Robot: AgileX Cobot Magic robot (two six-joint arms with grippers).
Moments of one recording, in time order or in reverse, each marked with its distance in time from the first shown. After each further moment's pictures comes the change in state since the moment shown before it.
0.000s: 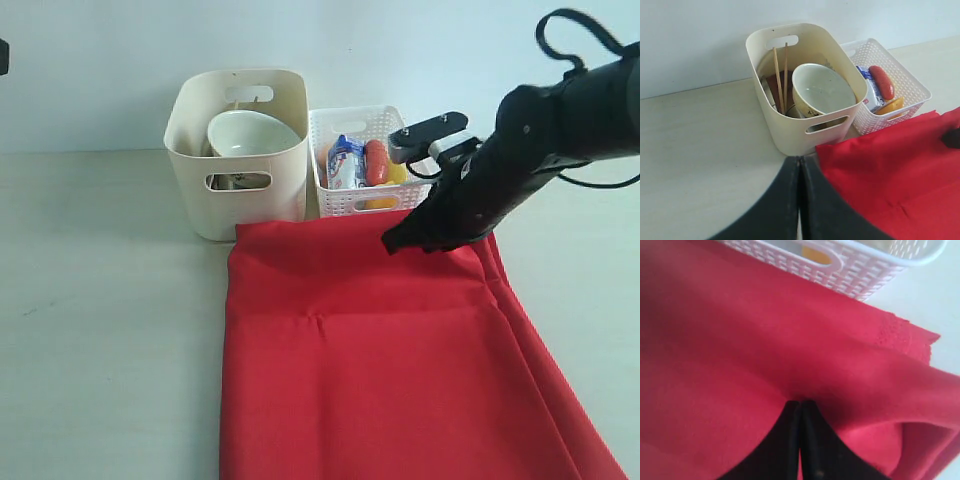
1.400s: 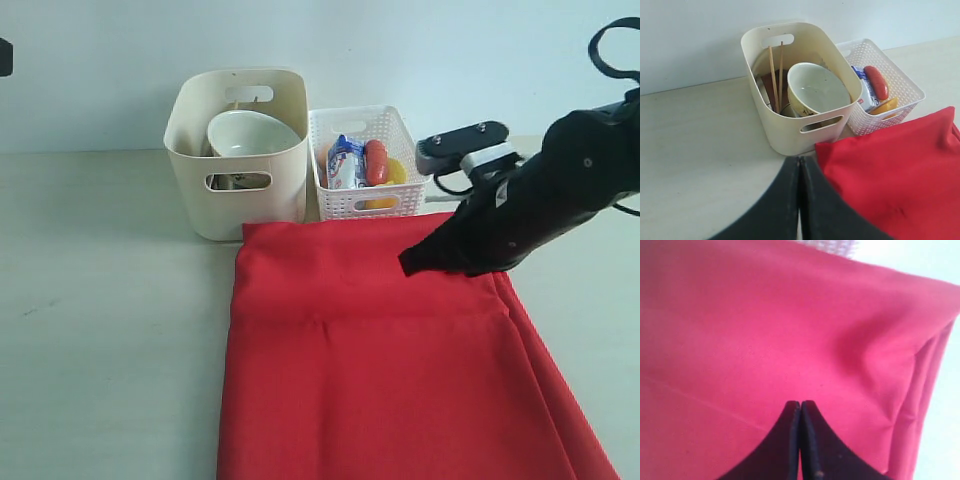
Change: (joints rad) left arm 0.000 0.000 0.000 -0.024 0.006 0.006; right arm 0.052 -0.205 0.226 -0.086 -0.043 0.182
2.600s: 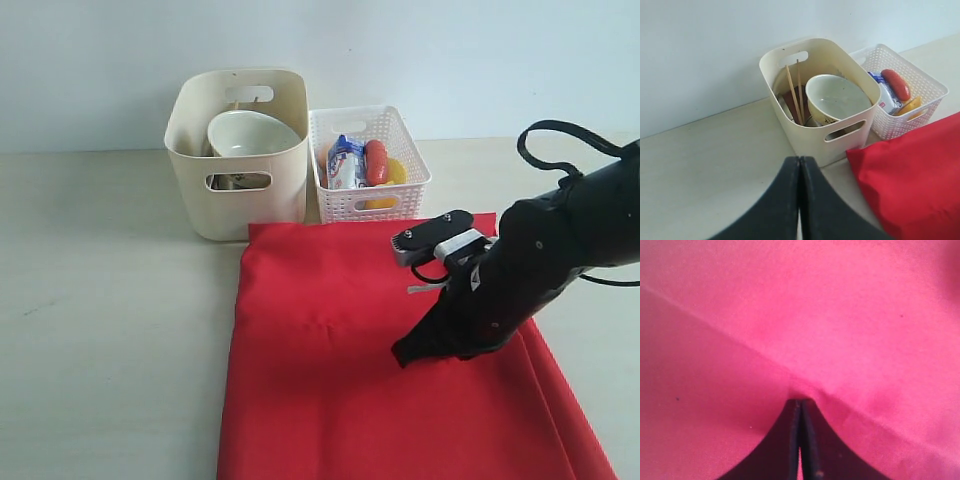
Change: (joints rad) left arm 0.000 -0.073 0.076 0.065 -0.090 0.099; right arm 0.056 0.145 0.105 0.000 -0.029 -0.019
